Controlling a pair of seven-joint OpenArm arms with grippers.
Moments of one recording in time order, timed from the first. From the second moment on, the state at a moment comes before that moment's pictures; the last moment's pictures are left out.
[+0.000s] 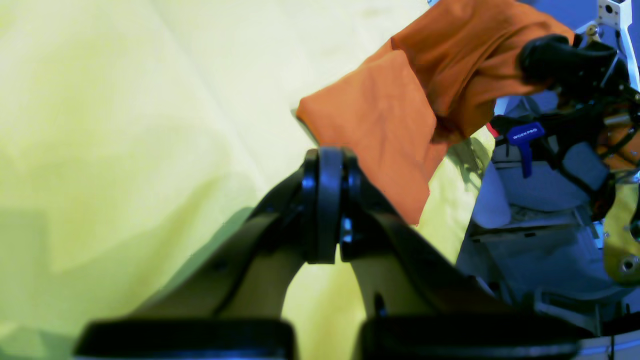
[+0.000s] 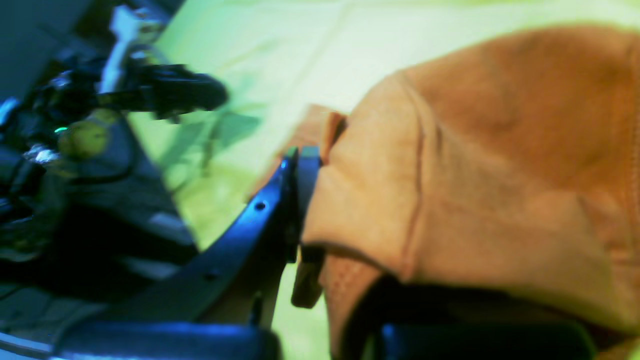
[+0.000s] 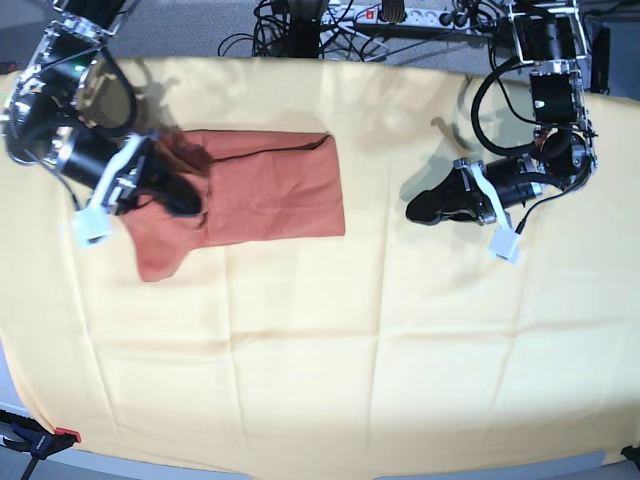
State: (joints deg) left arm 0.6 -19.4 -12.4 86.2 -75.9 -43.7 70.5; right arm -5.8 6.4 28.0 107.0 77.2 41.8 -83.2
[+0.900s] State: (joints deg) left arm 1.2 -19.4 -12.3 86.2 -76.0 -43.7 70.5; right arm -5.5 -0.9 -4.1 107.1 35.3 41.6 -66.7
